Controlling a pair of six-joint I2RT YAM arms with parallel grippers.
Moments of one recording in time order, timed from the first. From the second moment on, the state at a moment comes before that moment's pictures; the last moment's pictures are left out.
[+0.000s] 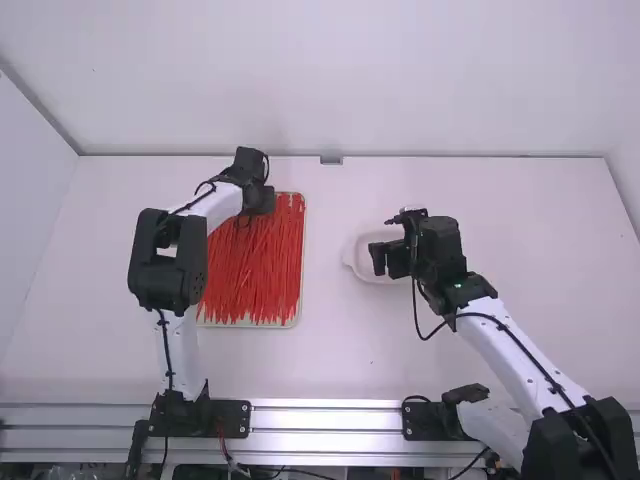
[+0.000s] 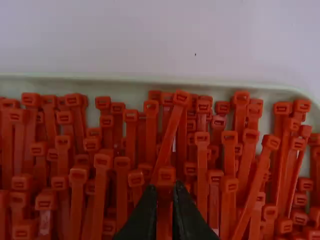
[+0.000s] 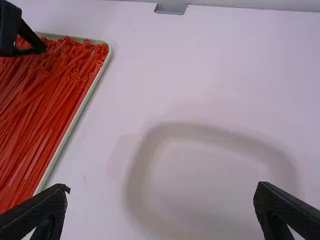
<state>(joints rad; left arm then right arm) -0.11 2.13 1.51 -0.42 -0.04 -0.20 0.30 1.18 0.67 -0.17 -0.14 0.08</state>
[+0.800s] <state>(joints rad) -0.08 1.78 1.65 -0.52 -0.15 -0.19 0.30 1.18 0.67 -0.17 -0.15 0.08</state>
